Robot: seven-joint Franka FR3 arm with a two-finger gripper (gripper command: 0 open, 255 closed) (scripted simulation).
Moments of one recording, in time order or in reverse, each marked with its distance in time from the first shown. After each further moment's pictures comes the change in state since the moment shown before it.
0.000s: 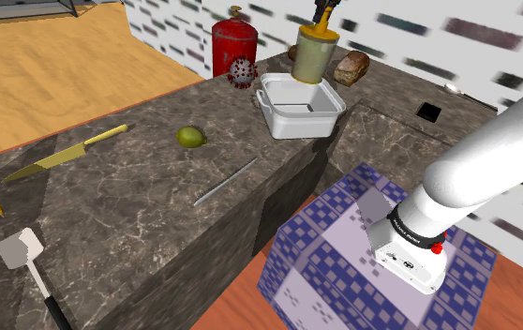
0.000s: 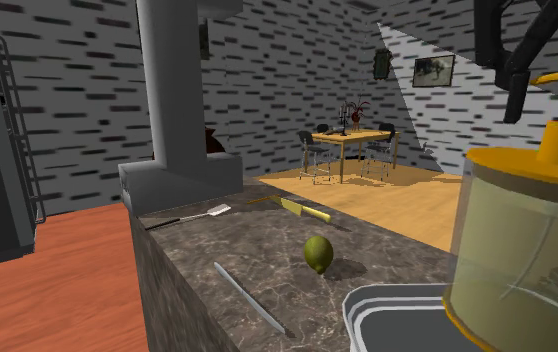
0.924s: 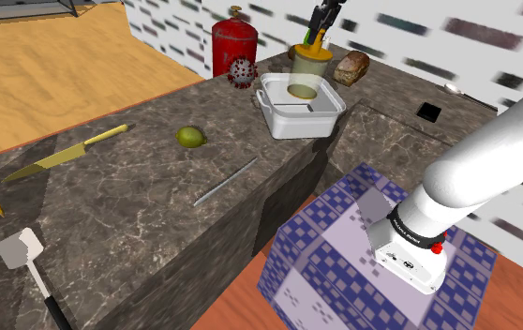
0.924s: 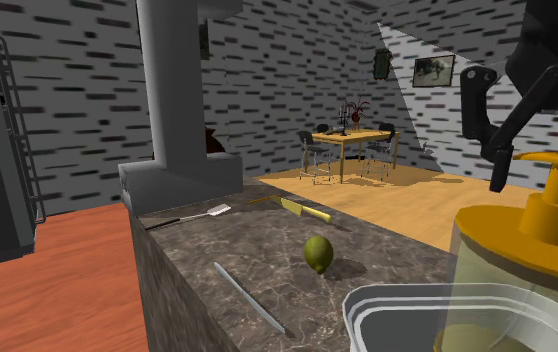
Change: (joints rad) arm 0.002 -0.008 0.002 -0.159 0.004 0.151 -0.010
